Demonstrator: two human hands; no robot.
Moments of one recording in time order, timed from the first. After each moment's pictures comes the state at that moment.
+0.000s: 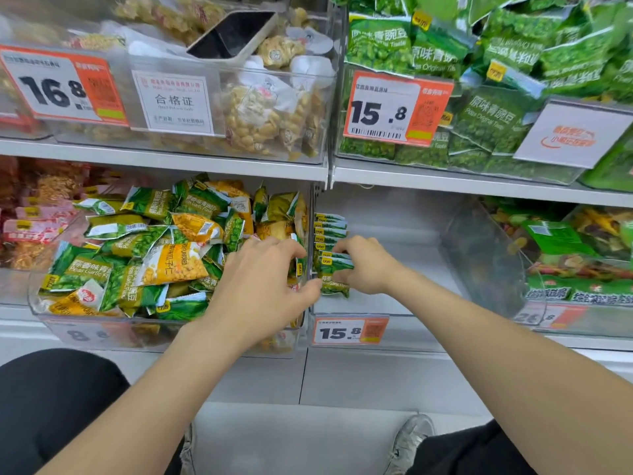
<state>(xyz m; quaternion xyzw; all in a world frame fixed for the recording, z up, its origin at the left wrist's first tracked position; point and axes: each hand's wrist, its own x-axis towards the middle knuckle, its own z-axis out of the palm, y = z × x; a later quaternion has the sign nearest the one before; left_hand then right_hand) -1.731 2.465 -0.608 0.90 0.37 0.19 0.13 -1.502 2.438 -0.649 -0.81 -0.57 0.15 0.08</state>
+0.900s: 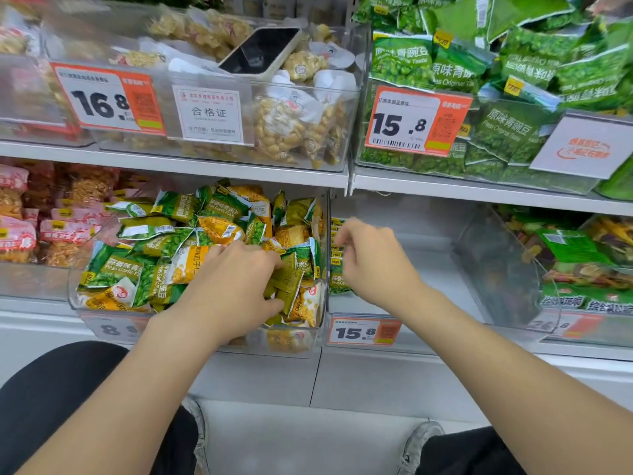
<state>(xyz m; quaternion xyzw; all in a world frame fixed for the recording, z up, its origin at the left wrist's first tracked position) -1.777 2.490 -0.591 0.93 0.36 0.05 0.01 -1.567 2.412 -0.606 -0.79 -0.56 0.02 0.24</state>
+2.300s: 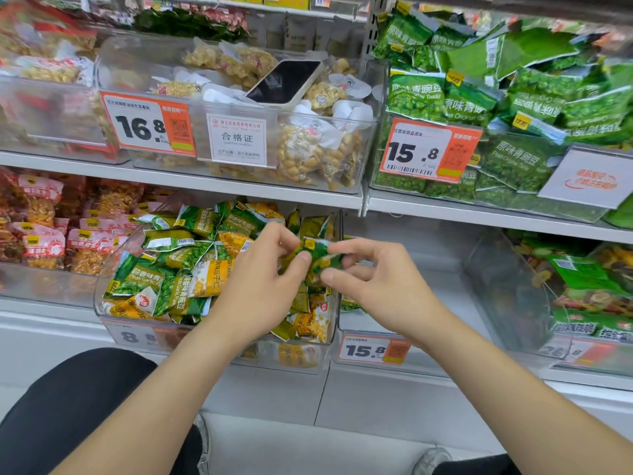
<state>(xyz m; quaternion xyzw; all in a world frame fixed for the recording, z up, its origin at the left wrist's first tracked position) -1.770 2.478 -0.585 0.78 0.34 0.35 0.39 -1.597 2.386 -0.575 -0.67 -0.51 0.27 0.47</state>
